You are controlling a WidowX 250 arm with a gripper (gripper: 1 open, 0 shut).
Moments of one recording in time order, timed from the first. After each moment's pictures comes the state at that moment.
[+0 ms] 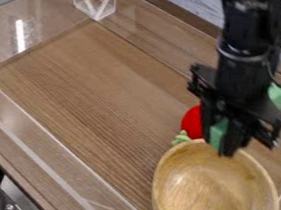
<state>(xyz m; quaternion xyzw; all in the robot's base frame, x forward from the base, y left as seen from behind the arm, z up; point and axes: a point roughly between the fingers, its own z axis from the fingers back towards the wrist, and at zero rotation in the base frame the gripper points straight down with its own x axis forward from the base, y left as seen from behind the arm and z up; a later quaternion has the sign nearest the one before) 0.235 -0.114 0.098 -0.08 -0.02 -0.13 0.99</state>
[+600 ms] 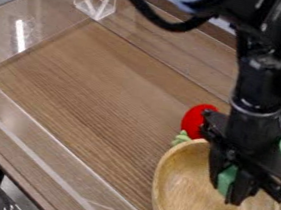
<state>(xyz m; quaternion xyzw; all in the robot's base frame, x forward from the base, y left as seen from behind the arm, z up) 0.217 -0.132 0.074 -0.09 0.00 -0.16 0.98</state>
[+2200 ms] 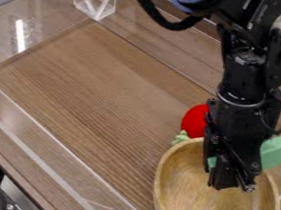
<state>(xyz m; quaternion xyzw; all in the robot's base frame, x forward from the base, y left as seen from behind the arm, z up) 0.238 -0.107 0.062 -0.09 -0.02 -0.31 0.95</state>
